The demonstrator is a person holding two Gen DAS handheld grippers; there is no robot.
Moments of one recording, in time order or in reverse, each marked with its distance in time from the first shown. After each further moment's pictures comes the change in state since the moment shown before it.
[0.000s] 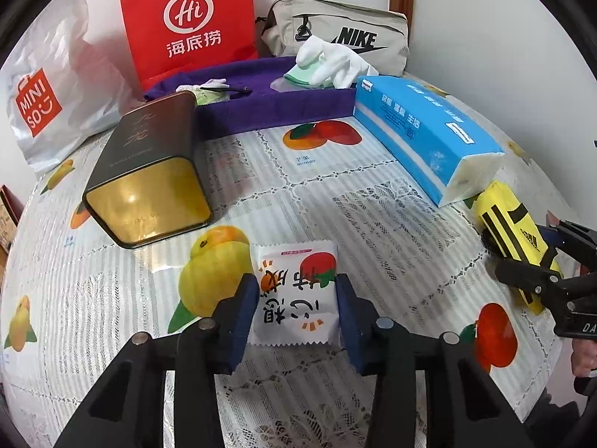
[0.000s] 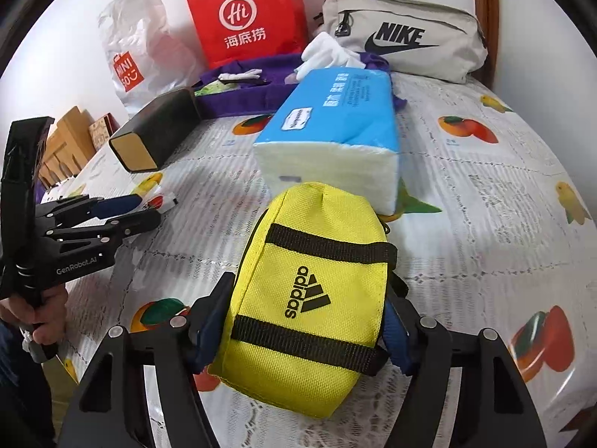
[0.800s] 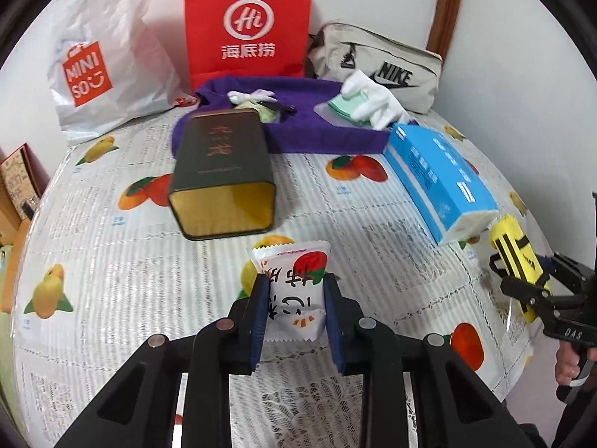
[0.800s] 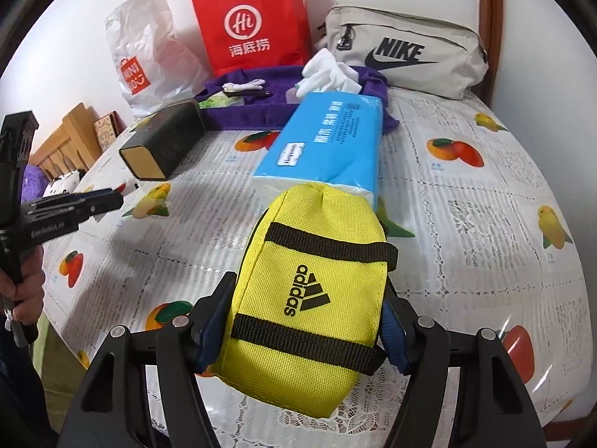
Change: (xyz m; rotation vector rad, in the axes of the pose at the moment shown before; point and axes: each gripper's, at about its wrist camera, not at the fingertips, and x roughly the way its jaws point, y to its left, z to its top) left arm -0.048 0.039 0.008 -0.166 -0.015 0.005; right arm -0.028 -0.003 0.017 -0.045 0.016 -0.002
